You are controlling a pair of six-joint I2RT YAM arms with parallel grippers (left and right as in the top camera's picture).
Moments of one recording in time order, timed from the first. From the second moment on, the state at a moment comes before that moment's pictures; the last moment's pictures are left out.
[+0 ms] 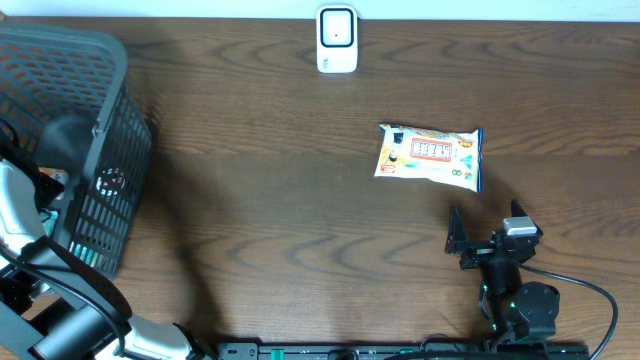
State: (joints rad) left arm 0.70 1.74 1.34 -0.84 -0.44 -0.33; right arm 0.04 0.01 0.01 -0.07 -0.05 0.02
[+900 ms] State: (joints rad) left arm 0.70 1.94 1.33 -0.78 -0.44 -0.49; right arm 0.04 0.01 0.01 -0.07 -0.05 0.02
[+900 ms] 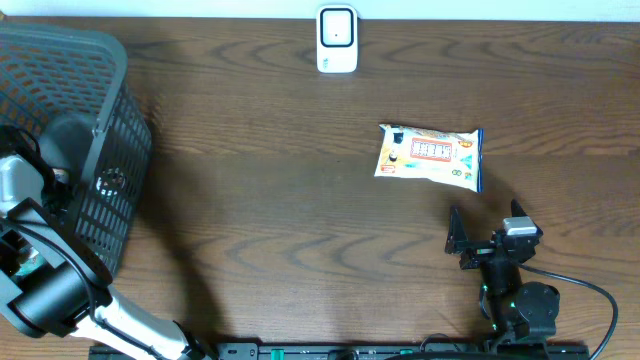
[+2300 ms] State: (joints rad) left arm 0.73 1.76 1.25 -0.78 -0.48 -0.55; right arm 0.04 0.01 0.01 -0.07 -0.05 0.02
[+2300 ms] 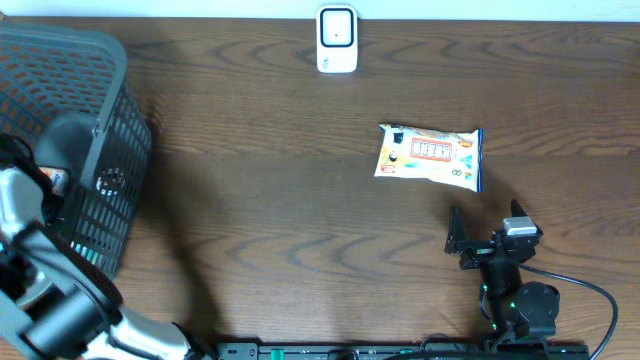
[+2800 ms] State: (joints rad) left arm 0.73 1.18 1.25 -0.63 -0.07 -0.69; right arm 0.04 0.01 0.01 -0.07 -0.05 0.02
